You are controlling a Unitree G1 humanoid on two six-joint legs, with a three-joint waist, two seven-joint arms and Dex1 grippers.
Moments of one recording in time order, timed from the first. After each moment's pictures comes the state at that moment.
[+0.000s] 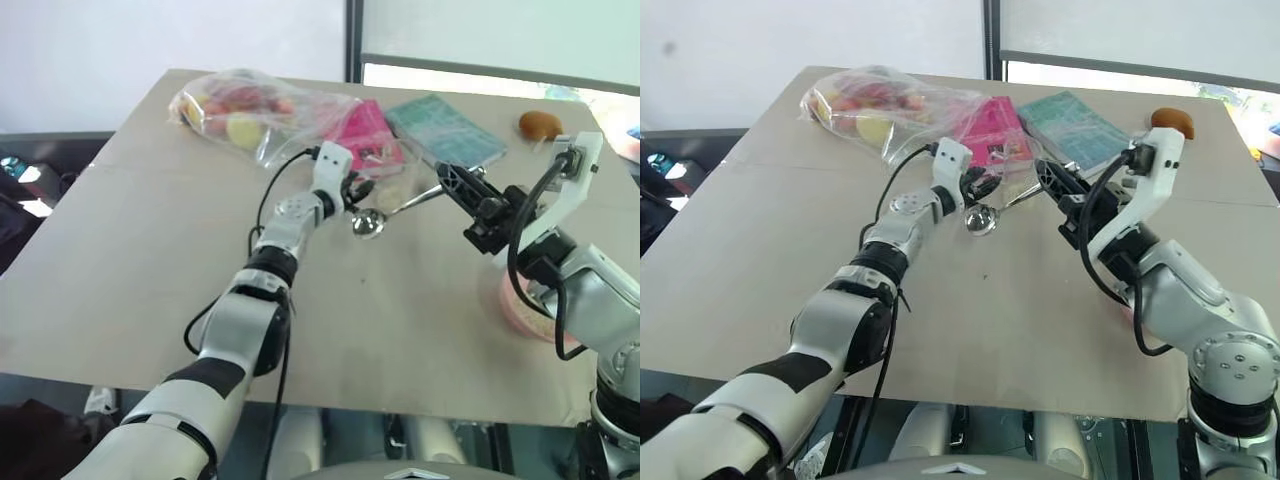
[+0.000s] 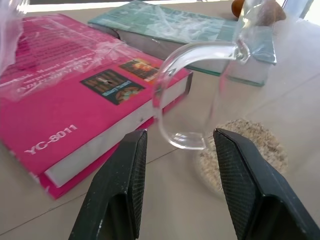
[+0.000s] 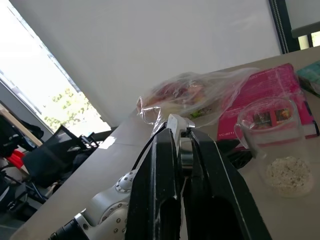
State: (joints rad) left arm -1.10 0.12 -0.02 1.12 -0.13 -0.02 -0.51; right arm -0.36 -0.51 -0.15 -0.78 1.54 0.71 -0.44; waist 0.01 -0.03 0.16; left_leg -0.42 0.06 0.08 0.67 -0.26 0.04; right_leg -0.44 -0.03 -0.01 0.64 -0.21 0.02
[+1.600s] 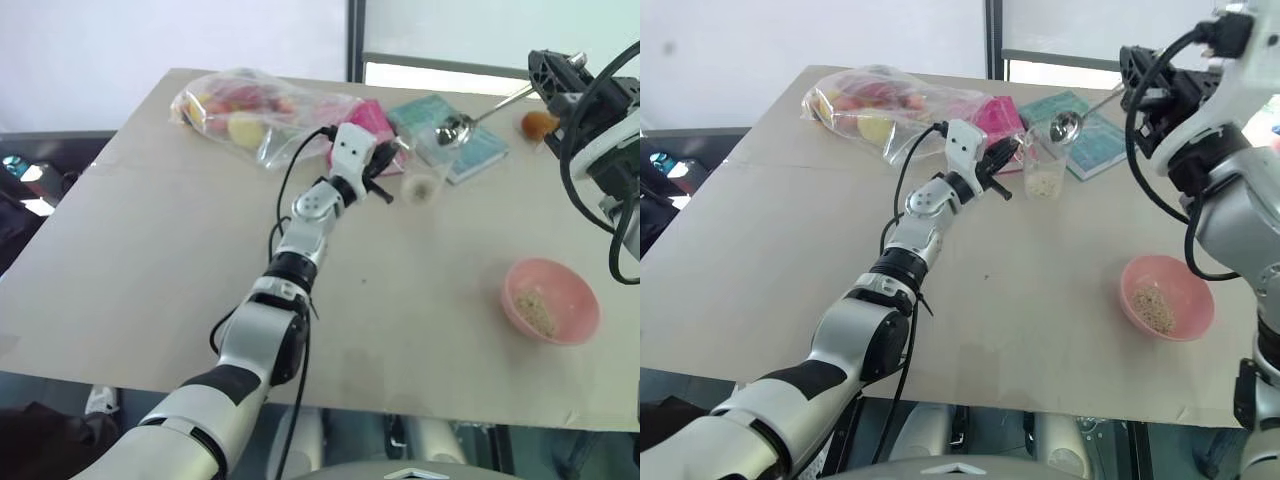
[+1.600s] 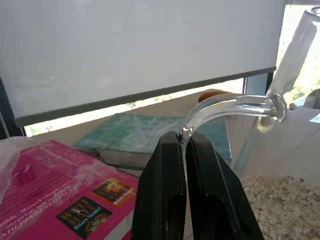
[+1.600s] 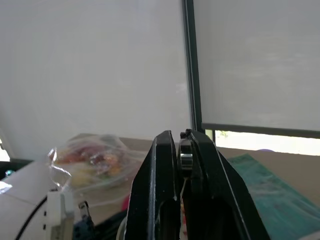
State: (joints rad) left arm -1.04 0.03 0.01 0.96 -0.08 -0.33 -0.54; right arm -0.63 -0.84 -0.20 -0.61 1.31 0.72 -0.40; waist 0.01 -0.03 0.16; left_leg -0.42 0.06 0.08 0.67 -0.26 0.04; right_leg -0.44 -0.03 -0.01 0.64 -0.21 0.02
